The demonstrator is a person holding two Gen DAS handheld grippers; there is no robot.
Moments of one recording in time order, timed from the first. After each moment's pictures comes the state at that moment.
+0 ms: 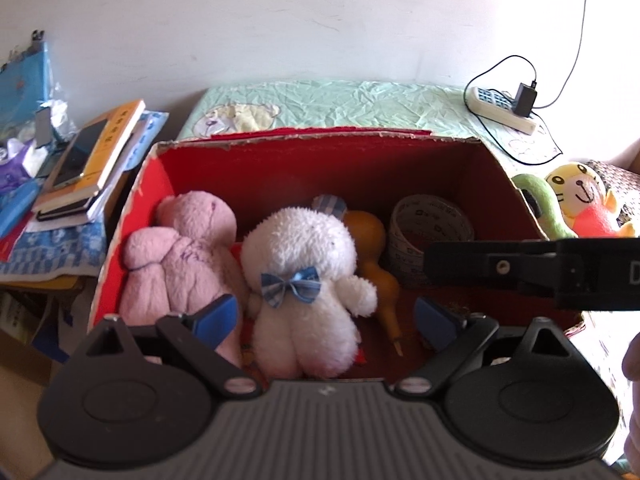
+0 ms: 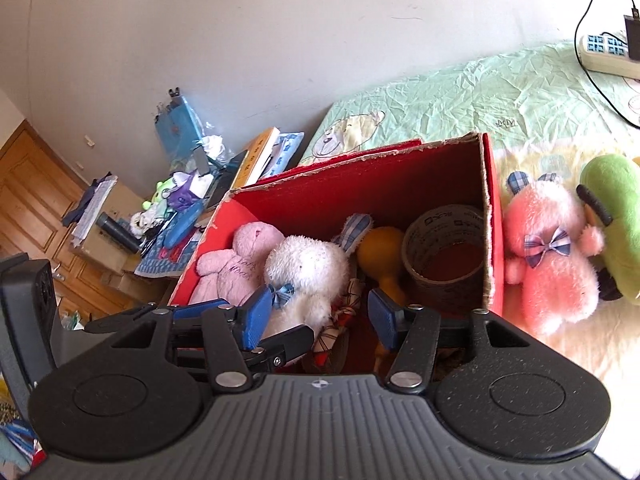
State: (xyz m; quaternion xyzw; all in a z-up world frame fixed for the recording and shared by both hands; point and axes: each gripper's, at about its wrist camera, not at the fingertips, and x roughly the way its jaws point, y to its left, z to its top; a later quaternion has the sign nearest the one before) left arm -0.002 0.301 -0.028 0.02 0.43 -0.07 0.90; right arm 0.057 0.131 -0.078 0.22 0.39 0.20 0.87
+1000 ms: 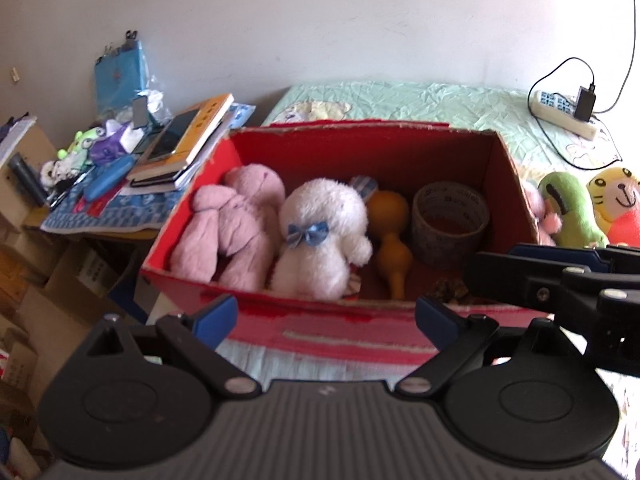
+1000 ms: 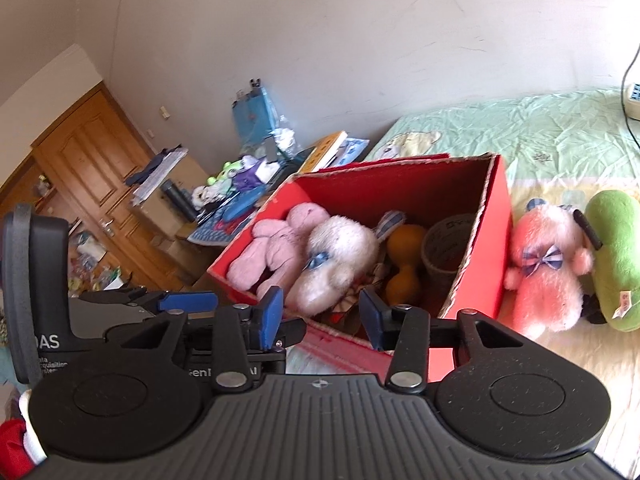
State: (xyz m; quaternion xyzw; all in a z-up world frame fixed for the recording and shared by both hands) left arm -0.062 0.239 -0.006 0.04 0.42 0.09 0.90; right arm 0.004 0.098 -0.073 0.17 0.33 0.31 0.87
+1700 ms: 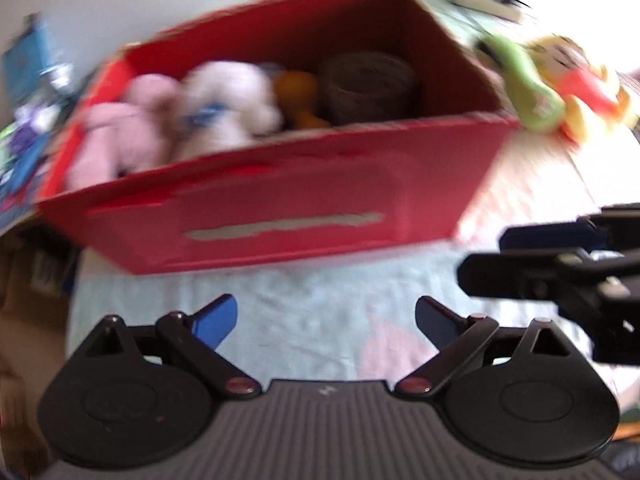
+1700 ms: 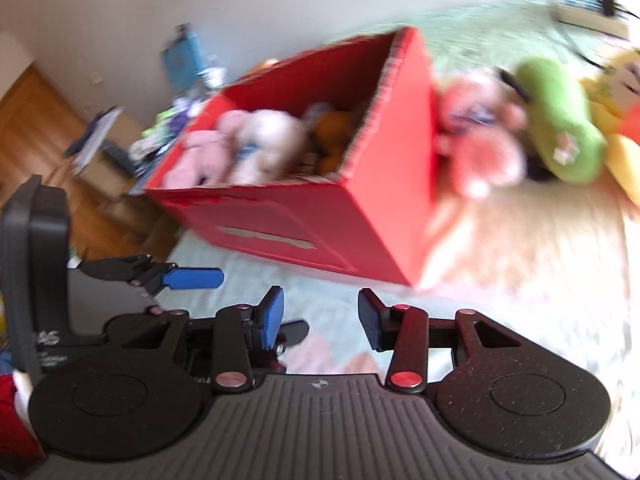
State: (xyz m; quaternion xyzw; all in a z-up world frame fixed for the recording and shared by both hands) left arm -0.079 0.216 -0.075 0.09 0.52 -0.06 0.85; right arm -0.045 0.088 -0.123 0.18 0.44 0.20 0.85
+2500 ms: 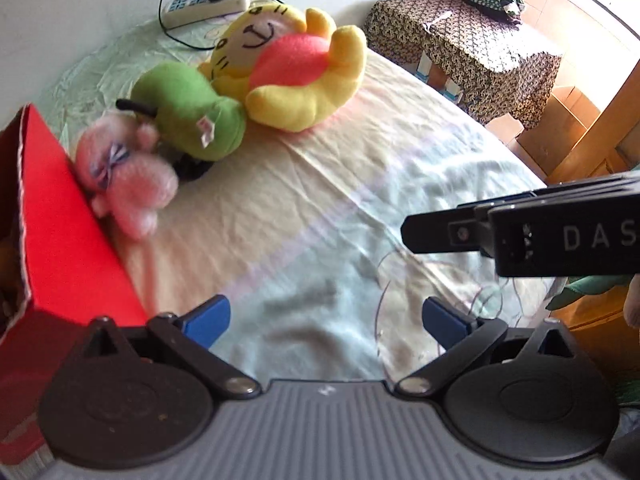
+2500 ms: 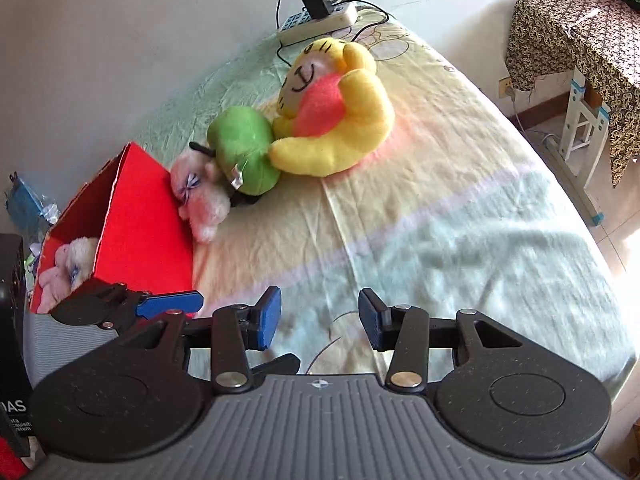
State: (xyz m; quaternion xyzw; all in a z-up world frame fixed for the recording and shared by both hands) left arm -0.069 0.046 -0.079 0.18 0.49 -0.34 0.78; right arm -0.111 -0.059 -0.115 0.29 0.42 -0.08 0.85
